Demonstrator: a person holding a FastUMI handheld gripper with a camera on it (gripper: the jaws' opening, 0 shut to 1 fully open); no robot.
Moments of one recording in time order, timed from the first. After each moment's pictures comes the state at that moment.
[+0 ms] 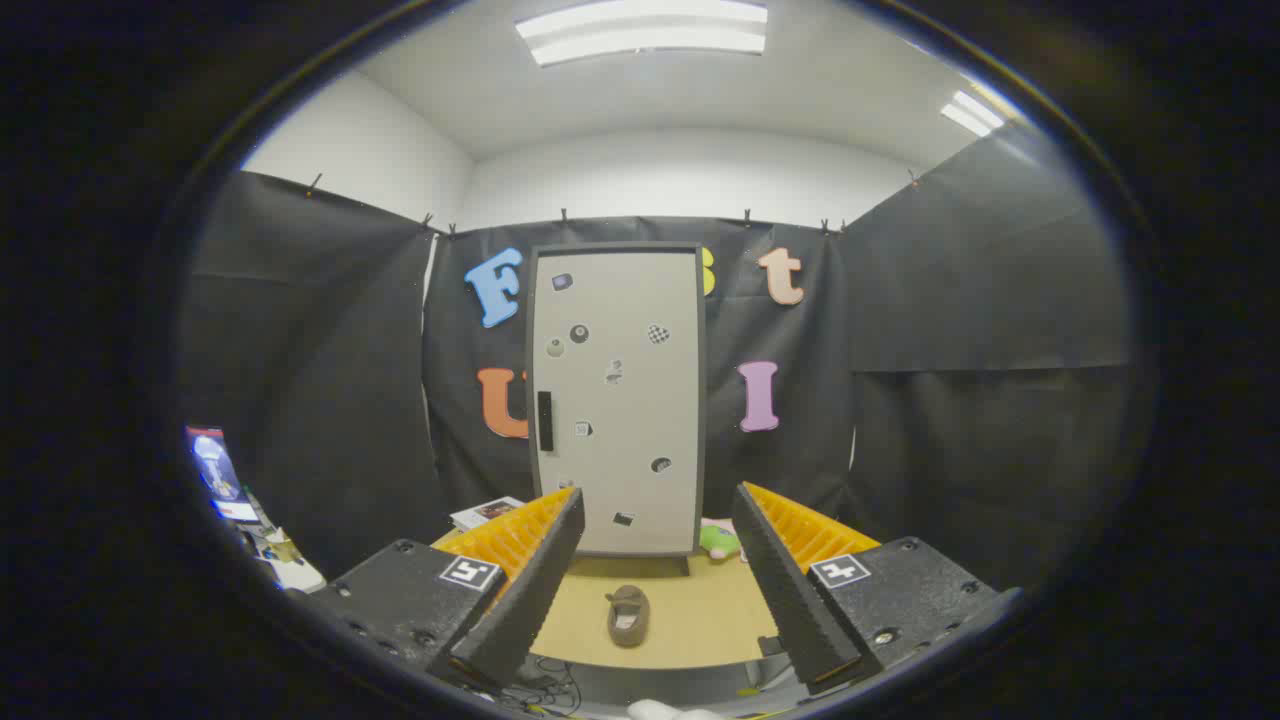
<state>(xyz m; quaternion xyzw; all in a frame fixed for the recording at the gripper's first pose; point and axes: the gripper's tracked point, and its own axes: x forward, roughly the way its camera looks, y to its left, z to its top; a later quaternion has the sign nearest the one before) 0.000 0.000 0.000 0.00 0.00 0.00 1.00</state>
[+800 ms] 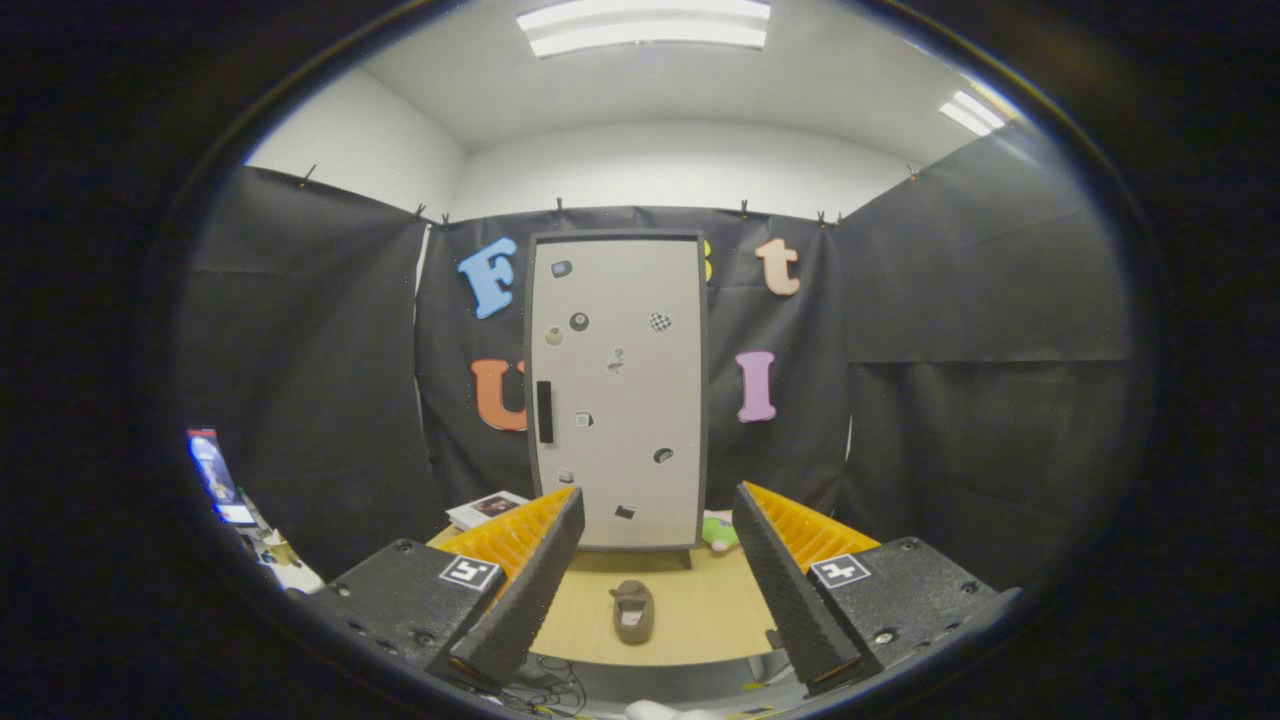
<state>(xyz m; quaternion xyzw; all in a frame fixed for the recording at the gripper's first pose) 0.019 0.023 -0.013 0.00 0.02 -0.01 1.00</state>
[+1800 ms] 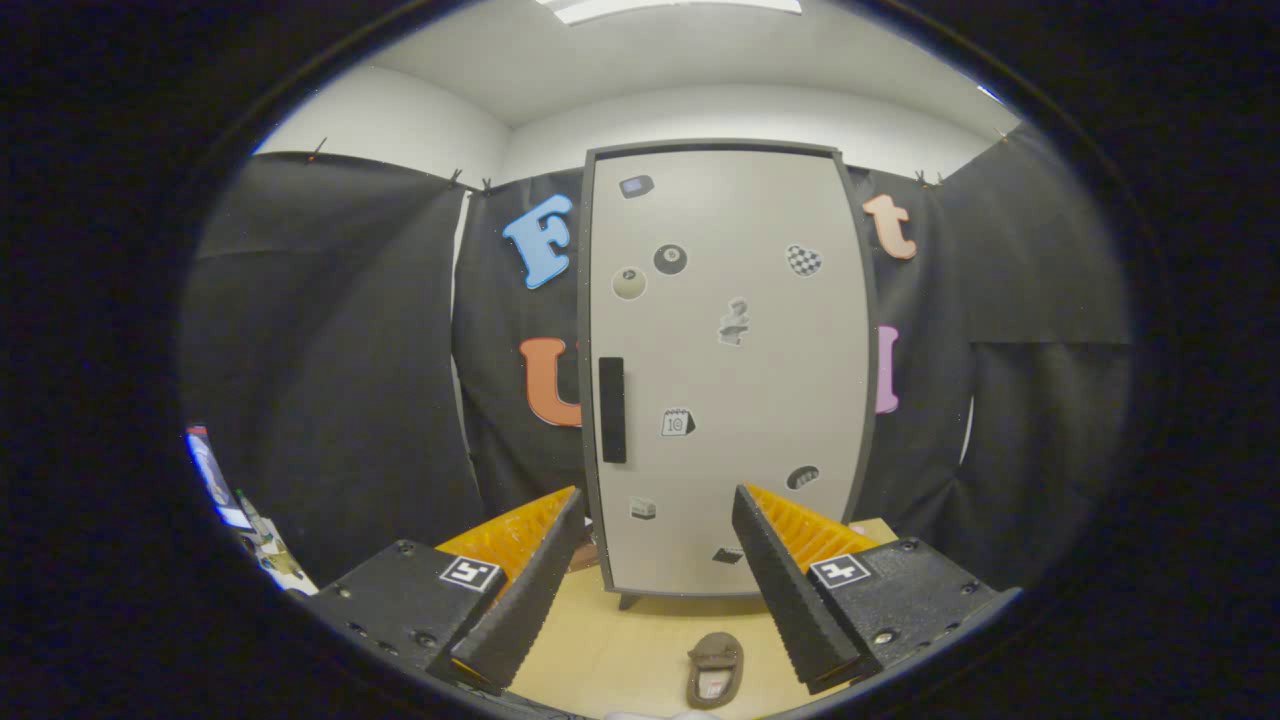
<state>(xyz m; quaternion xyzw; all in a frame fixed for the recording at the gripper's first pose) 0.312 0.152 -0.051 0.00 0.04 0.10 0.99</state>
